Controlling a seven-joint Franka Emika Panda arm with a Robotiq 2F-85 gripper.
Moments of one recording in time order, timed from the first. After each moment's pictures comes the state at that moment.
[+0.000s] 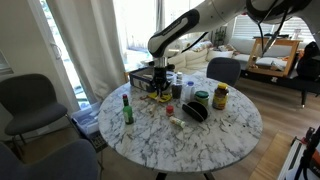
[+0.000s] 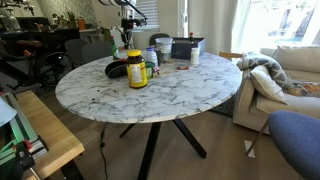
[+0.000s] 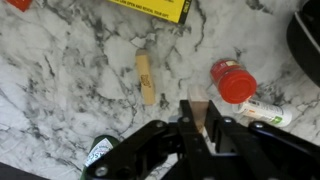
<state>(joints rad) -0.02 0.62 0.16 -1.54 0.06 2.05 -2.00</state>
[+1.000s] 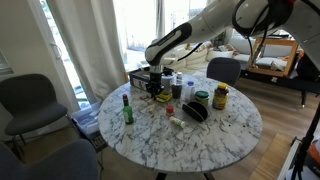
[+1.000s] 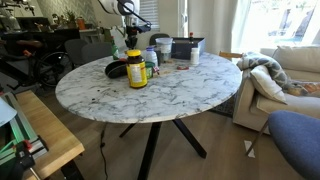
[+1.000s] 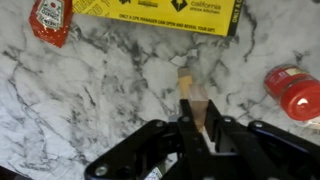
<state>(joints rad) -0.02 0.77 0.17 -1.42 0.08 2.17 -1.87</state>
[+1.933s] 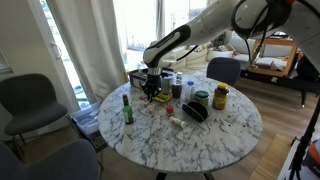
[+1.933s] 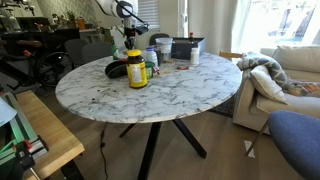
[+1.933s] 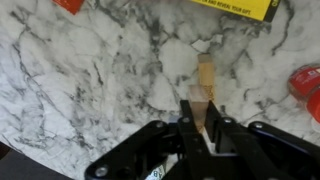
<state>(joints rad) -0.03 0.79 0.22 -1.42 0.08 2.22 -1.97</state>
